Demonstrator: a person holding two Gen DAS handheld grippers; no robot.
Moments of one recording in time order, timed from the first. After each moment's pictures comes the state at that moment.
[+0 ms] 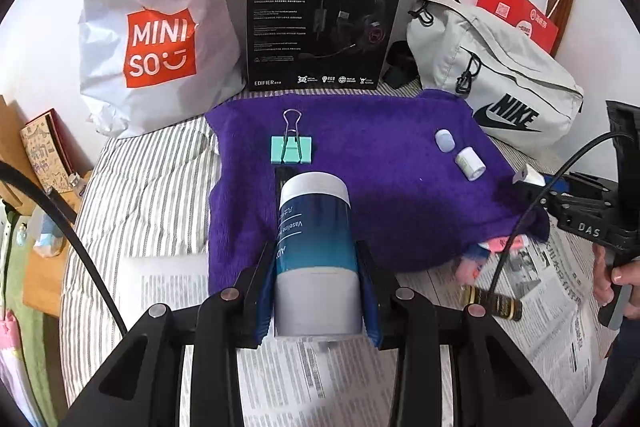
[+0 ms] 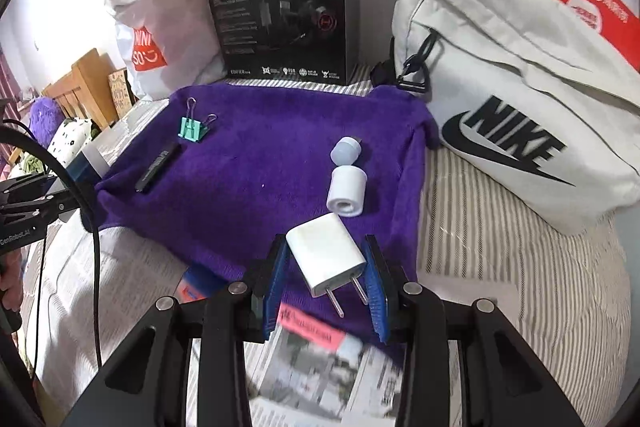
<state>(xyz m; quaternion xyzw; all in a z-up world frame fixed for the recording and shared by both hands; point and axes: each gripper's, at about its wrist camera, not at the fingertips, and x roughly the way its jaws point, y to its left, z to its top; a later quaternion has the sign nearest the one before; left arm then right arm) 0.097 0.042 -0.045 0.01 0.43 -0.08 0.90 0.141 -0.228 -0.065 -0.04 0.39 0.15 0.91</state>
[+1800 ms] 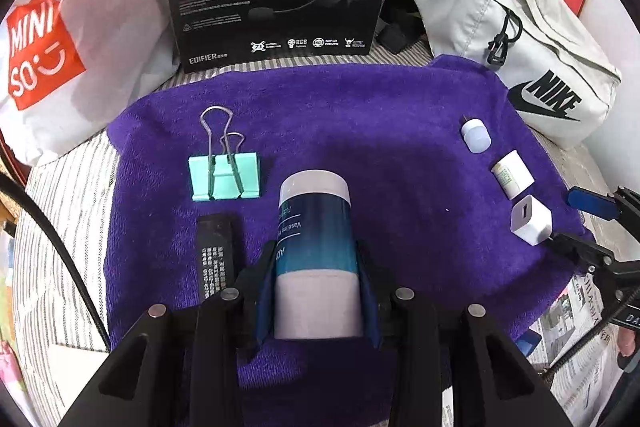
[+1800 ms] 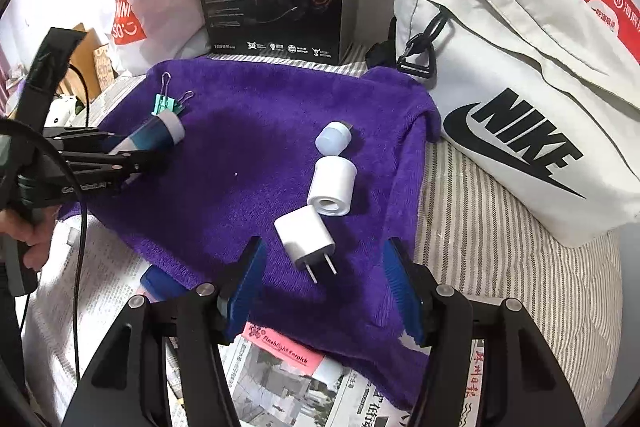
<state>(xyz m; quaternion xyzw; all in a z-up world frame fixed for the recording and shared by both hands) 0.202 -0.009 -0.099 0.04 0.48 -0.11 0.87 0.160 -0.224 -0.085 -0.08 0.42 0.13 0.90</state>
